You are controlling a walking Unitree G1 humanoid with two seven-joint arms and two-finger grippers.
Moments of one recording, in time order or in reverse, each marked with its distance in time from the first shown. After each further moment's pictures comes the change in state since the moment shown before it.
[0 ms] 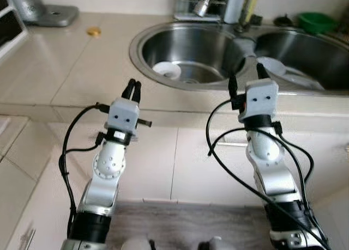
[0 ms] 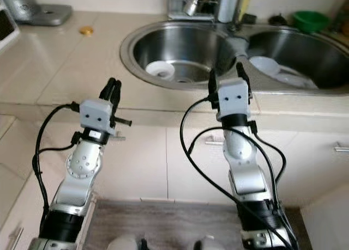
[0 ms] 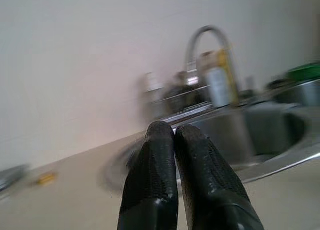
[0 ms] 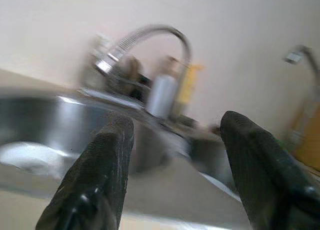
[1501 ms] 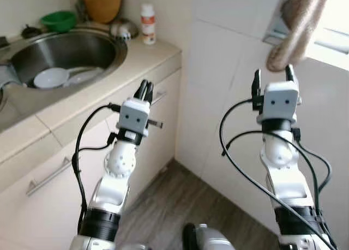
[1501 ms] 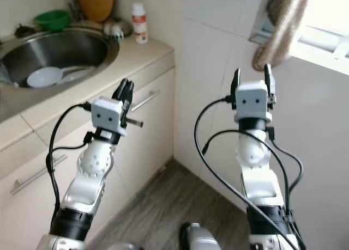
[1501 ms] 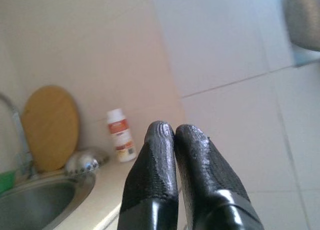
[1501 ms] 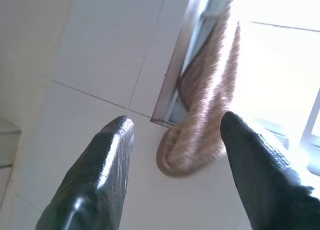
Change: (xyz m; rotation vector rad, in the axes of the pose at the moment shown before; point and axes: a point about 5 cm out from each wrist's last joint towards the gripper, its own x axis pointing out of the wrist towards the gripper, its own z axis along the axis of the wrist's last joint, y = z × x) left arm -0.002 -0.005 -0.005 -0.038 0.015 -0.006; right arm -0.006 -0.016 0.001 -0.079 -0.012 -0.140
